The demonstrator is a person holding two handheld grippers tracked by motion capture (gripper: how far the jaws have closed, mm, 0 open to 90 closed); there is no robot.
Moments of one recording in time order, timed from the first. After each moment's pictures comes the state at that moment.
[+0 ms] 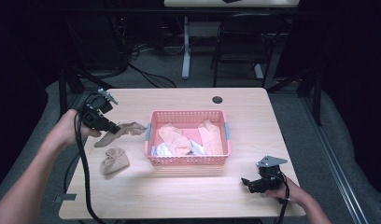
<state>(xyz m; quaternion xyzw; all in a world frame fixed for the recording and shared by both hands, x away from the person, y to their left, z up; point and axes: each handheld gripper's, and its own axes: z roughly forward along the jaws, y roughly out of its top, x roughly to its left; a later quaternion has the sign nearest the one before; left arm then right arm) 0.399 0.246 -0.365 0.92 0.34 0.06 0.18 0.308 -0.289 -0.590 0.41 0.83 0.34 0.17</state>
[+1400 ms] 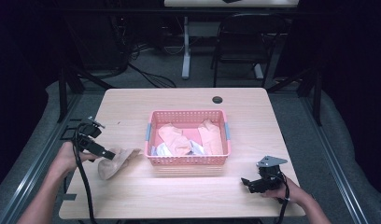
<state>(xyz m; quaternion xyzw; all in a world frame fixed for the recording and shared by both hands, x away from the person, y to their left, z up) 0.397 0.308 -0.480 0.86 0.48 0.02 0.18 0.308 -0.289 -0.590 0.41 0.83 0.34 0.17</state>
